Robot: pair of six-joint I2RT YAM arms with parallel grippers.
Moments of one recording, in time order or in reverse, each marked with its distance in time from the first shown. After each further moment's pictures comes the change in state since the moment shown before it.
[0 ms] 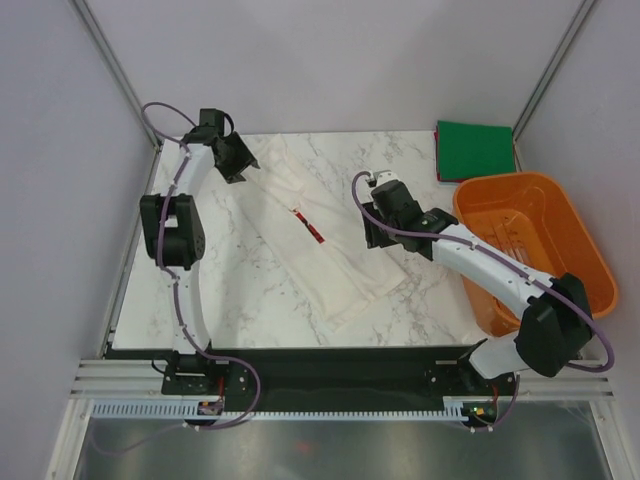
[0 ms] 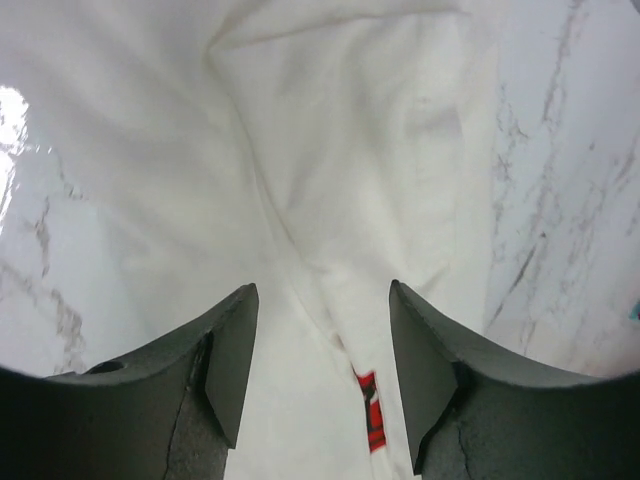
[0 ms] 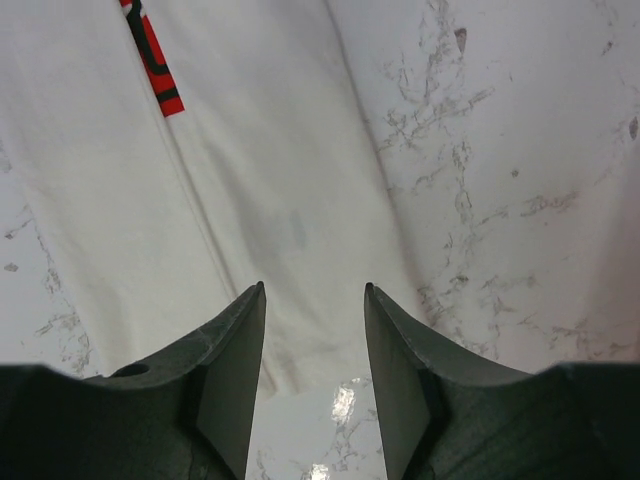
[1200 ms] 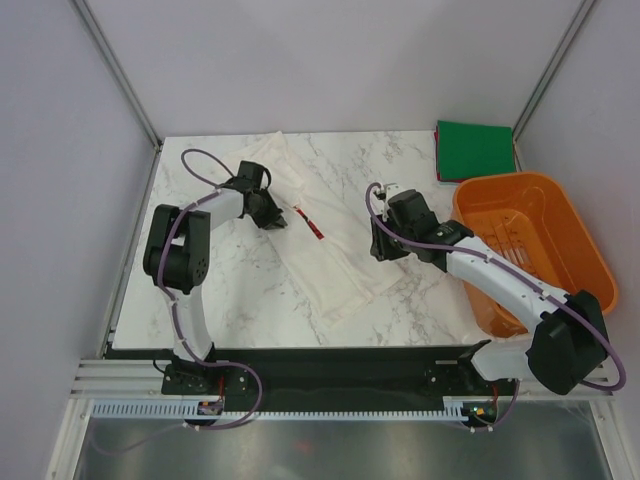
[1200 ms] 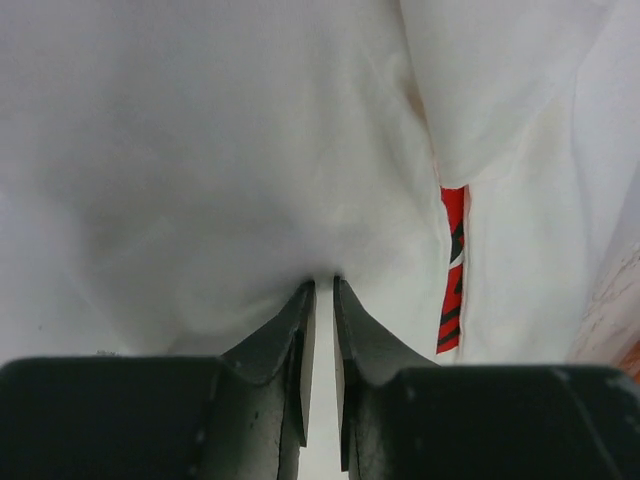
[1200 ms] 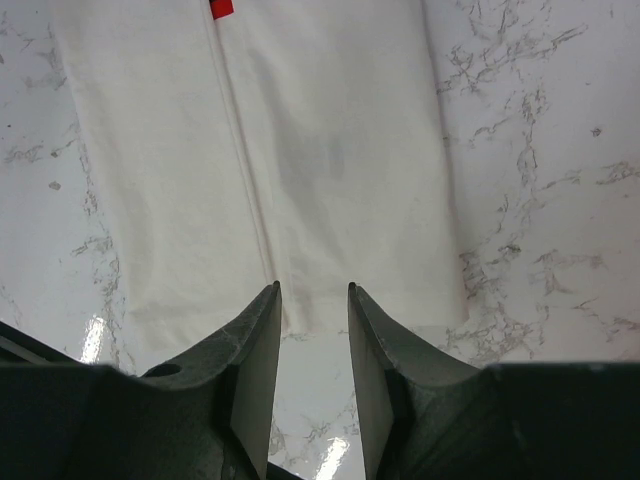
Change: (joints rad) left arm -0.205 -0.329 -0.755 0.346 0.008 -0.109; right arm -0.082 -0.092 -0.113 0.025 -0.244 -0.042
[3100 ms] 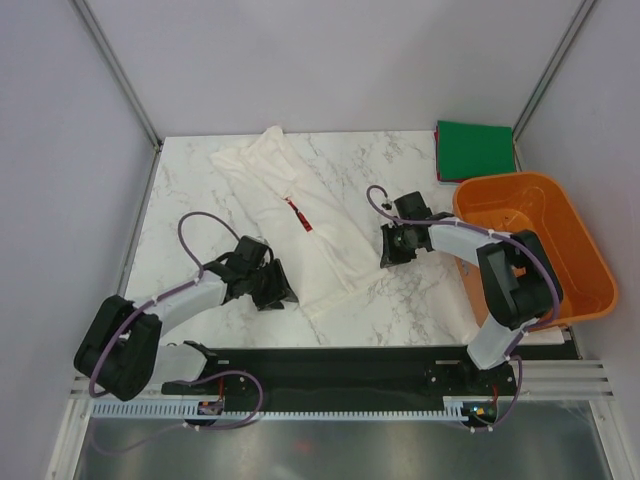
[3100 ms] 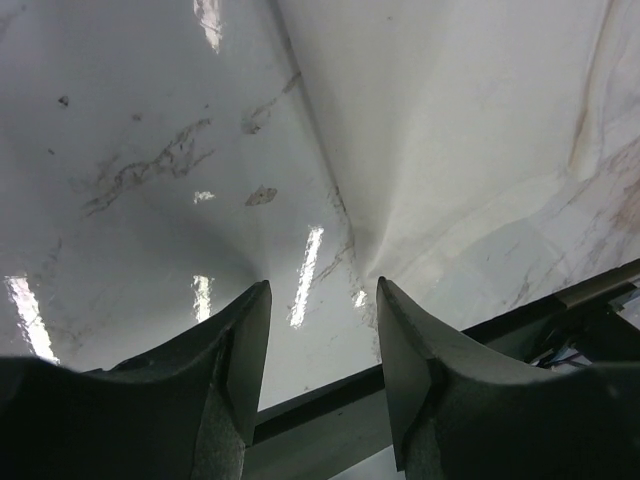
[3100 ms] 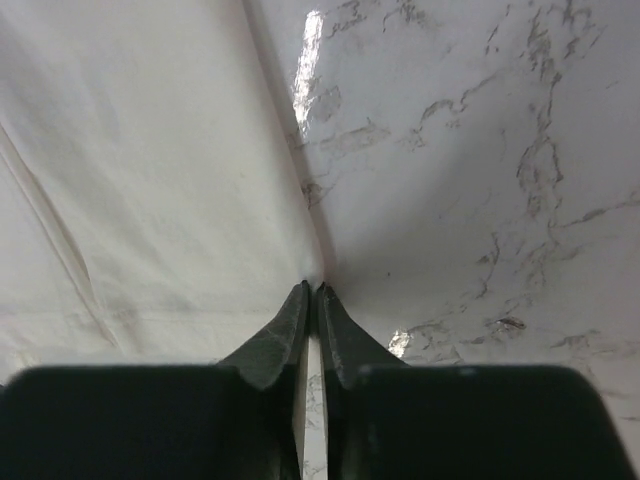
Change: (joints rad) left arm -0.256 -0.682 -0.736 0.023 0.089 -0.060; right arm -0.211 0.401 -0.014 0.111 -0.222 -0.047
